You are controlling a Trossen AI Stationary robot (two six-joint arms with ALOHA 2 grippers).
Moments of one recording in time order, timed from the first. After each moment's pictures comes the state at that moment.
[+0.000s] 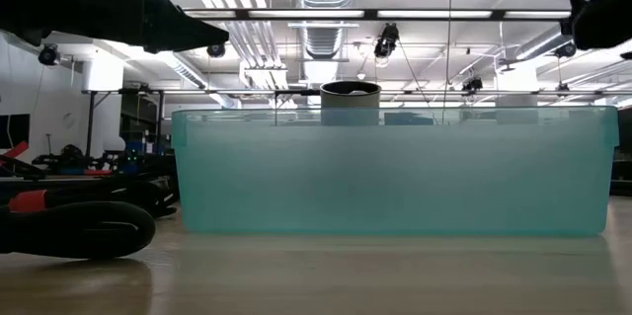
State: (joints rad) left arm -0.16 0.94 0.25 0.67 -0.45 0.30; right arm 0.67 1.69 1.12 -1.15 0.00 2.01
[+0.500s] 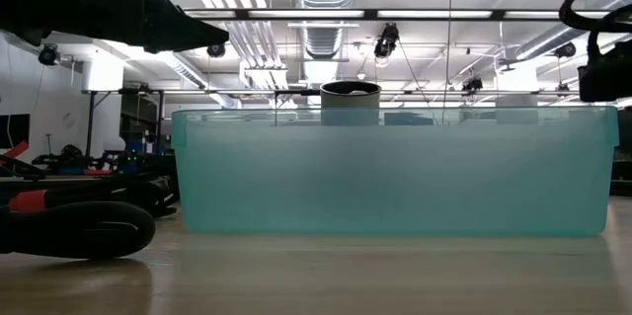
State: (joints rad) left arm -0.16 0.94 0.25 0.67 -0.45 0.30; right arm 0.67 1.55 0.83 -0.93 0.03 2.10
